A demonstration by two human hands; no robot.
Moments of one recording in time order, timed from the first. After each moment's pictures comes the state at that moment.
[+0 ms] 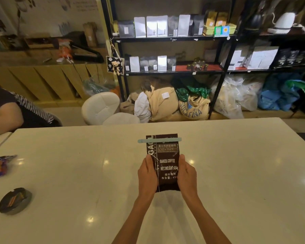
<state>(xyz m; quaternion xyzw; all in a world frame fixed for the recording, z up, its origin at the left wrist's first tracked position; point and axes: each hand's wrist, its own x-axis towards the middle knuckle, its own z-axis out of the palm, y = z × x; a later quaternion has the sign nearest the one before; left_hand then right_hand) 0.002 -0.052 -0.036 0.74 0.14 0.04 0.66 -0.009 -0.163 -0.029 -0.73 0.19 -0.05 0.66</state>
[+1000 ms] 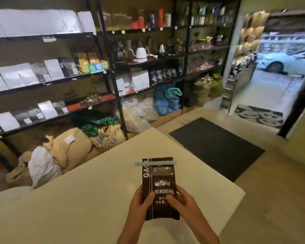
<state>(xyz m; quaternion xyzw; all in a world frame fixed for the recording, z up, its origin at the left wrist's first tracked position) -0.052 -0.375 0.000 0.65 -0.13 -0.30 0.68 -0.155 -0.502 0.014 -0.63 0.26 -0.10 0.72</state>
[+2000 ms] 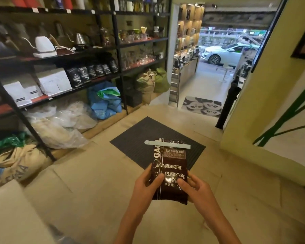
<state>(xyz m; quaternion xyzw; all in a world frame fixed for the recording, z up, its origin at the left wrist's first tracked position) -0.122 -0.961 0.015 0.60 -0.31 -0.40 0.62 -0.271 -1.050 0.015 -0.60 0.37 -0.28 0.65</state>
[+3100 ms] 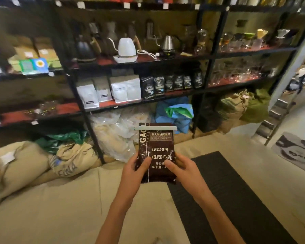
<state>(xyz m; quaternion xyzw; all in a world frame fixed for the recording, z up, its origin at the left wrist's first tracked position) 0.434 -1.239 0.028 0.67 -0.11 -0.15 0.72 0.368 -1.400 0.040 -0.72 0.12 -0.07 0.68</state>
